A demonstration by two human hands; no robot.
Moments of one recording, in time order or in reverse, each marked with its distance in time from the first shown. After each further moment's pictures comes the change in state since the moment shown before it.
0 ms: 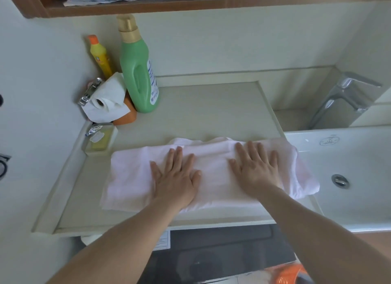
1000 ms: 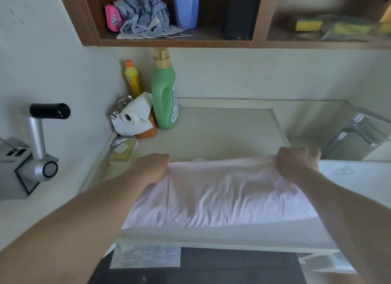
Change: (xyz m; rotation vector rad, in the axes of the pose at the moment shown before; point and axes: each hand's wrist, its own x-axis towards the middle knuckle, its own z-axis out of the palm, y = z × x) left_hand 0.051 -0.117 -0.088 0.122 -0.114 0.010; right_hand 0.052 0.016 -0.105 -0.349 0.015 0.192
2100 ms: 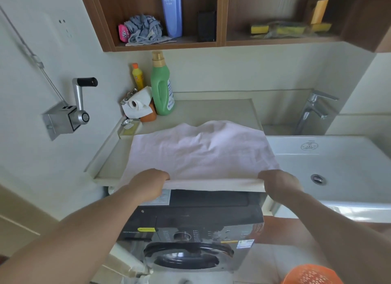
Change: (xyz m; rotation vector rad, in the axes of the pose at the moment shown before) left_hand -0.224 0.108 0.045 -0.031 0.000 0.033; right_hand -0.187 0.111 0.083 0.192 -0.082 -0.309
